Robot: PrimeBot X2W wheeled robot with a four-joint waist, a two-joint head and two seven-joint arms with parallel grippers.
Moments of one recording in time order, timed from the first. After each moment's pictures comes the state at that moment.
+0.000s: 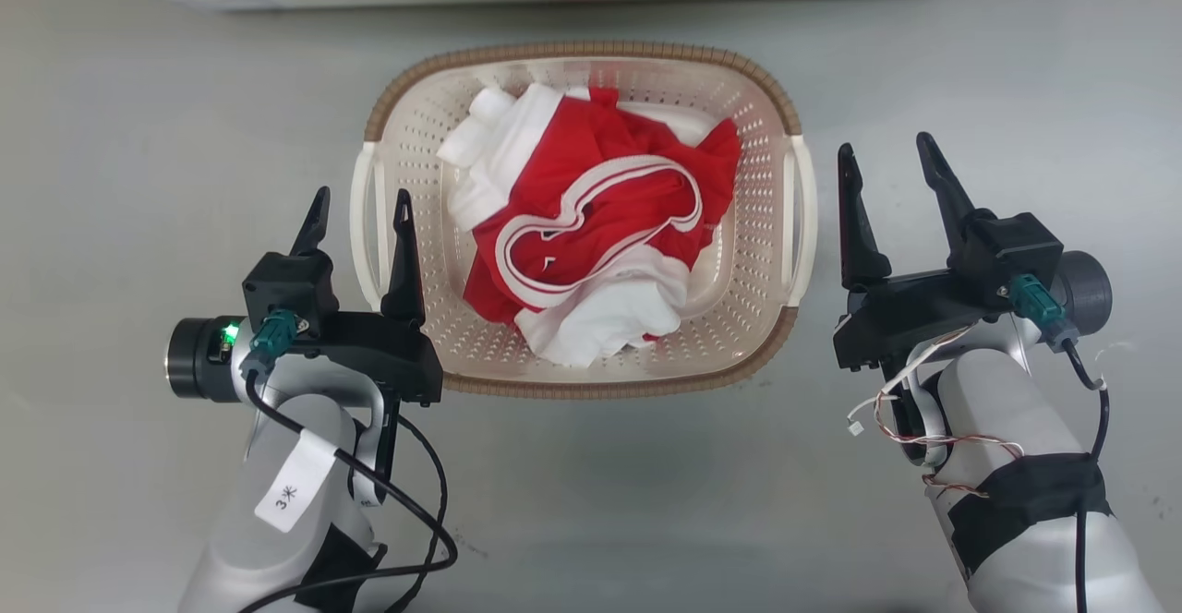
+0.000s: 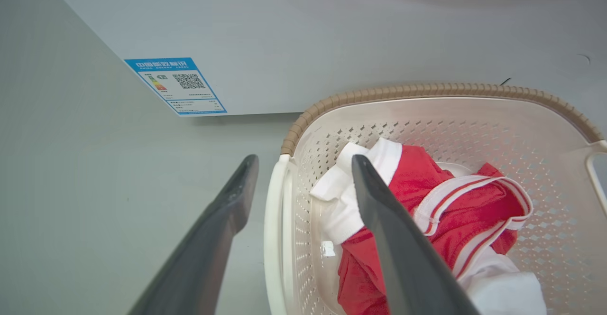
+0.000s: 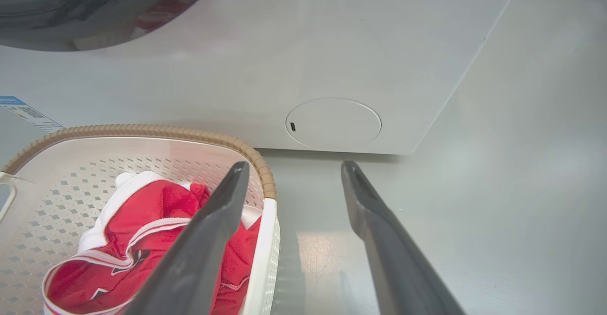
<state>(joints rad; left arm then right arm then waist) -0.59 0.04 -0.21 0.60 -0.25 0.09 -0.24 -0.63 -0.07 0.23 0.51 0.14 -0.04 -0.26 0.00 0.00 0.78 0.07</state>
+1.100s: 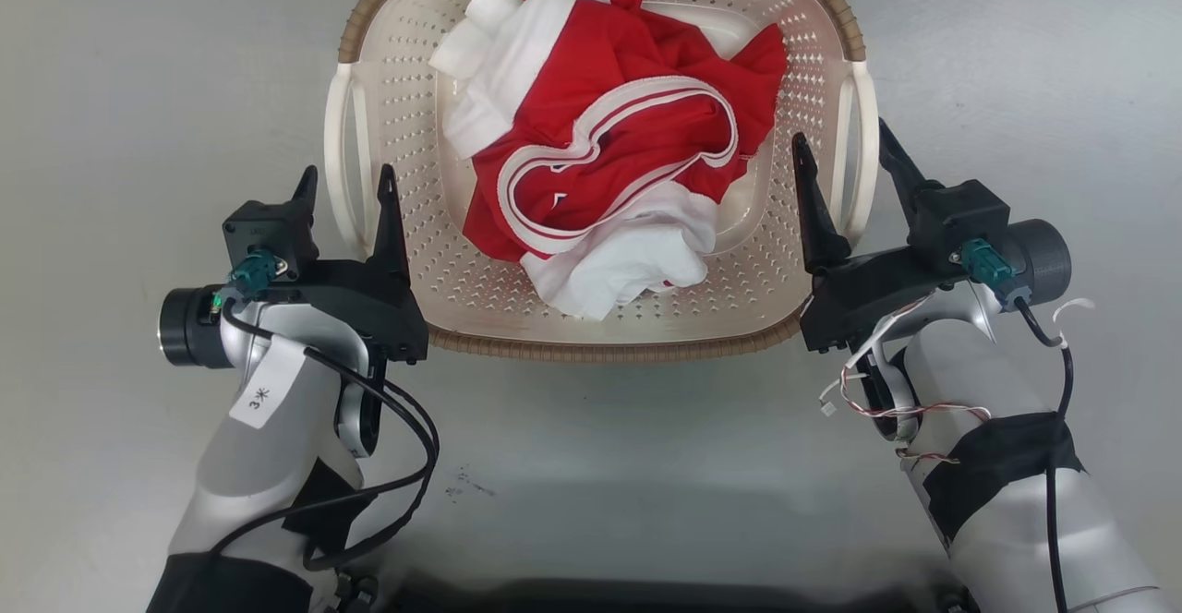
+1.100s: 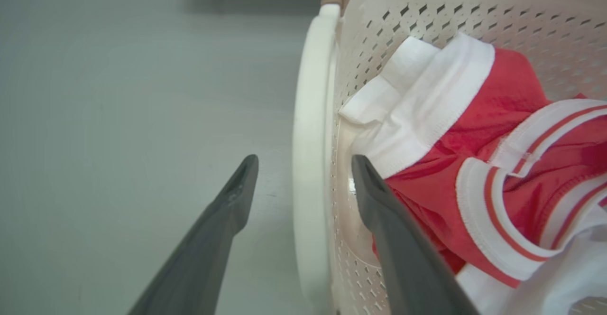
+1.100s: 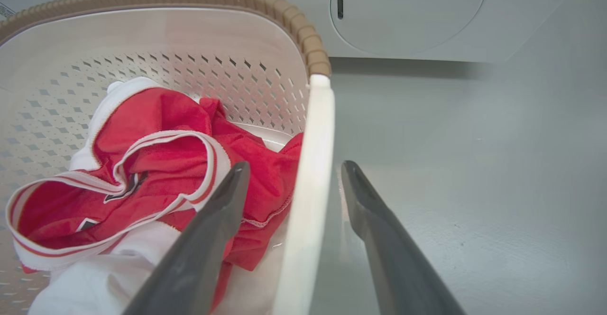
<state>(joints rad) -0.76 0.03 -0.20 0.87 -0.34 0.05 -0.25 -0.74 -0.07 0.34 0.65 0.19 -0.05 -0.26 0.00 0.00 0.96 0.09</state>
